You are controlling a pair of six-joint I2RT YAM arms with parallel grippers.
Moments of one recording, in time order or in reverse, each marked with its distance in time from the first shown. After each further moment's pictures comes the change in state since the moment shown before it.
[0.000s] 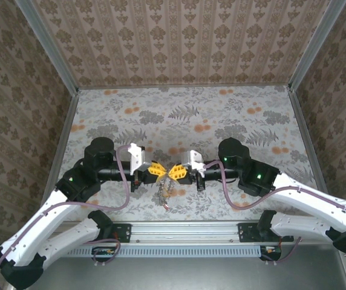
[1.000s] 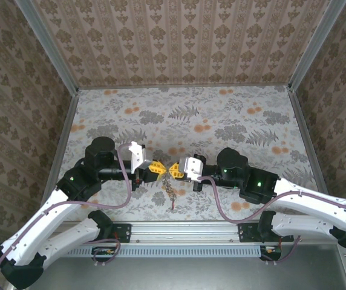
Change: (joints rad) left arm 0.000 0.007 0.000 0.007 -0.037 -0.023; right arm 0.111 -0.032 -0.054 0.036 0.335 -0.137
